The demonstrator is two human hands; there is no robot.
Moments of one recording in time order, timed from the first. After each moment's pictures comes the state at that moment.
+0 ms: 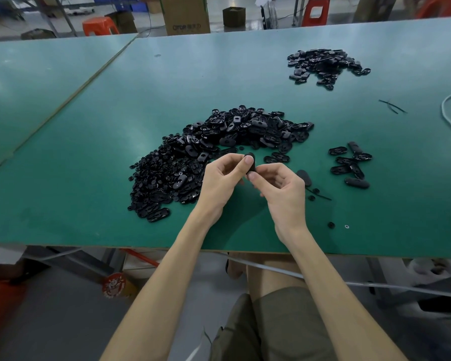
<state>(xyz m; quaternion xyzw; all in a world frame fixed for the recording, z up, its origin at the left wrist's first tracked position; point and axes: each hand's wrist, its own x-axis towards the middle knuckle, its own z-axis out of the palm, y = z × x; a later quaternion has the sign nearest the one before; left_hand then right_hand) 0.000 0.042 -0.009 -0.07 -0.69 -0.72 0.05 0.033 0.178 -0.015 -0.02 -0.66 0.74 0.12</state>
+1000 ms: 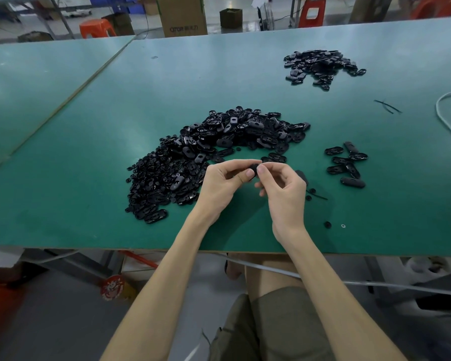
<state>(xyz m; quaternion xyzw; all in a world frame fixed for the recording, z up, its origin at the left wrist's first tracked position) 0.001 0.042 -0.009 -0.13 -0.71 -0.69 0.02 0.030 0.179 -0.019 -0.05 -0.64 0.75 0.16</state>
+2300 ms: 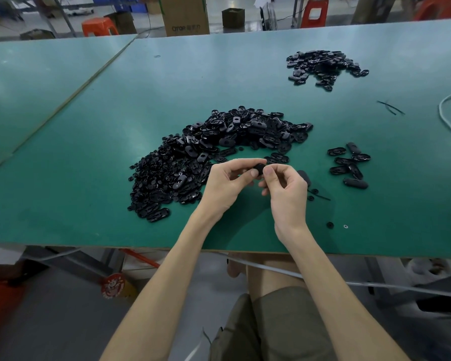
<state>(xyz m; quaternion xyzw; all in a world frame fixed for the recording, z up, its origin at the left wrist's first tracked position) 0.005 0.045 -0.005 -0.13 -0.74 -0.66 0.03 0.029 0.179 -0.020 -0.07 -0.67 0.72 0.16</state>
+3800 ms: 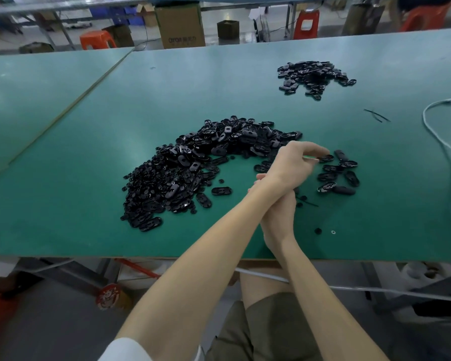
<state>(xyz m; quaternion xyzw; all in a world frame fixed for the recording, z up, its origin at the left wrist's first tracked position) -0.036 0.176 0.040 -0.17 -0.84 -0.52 -0.05 0.040 0.176 -0.010 -0.13 -0.58 0.80 0.10</state>
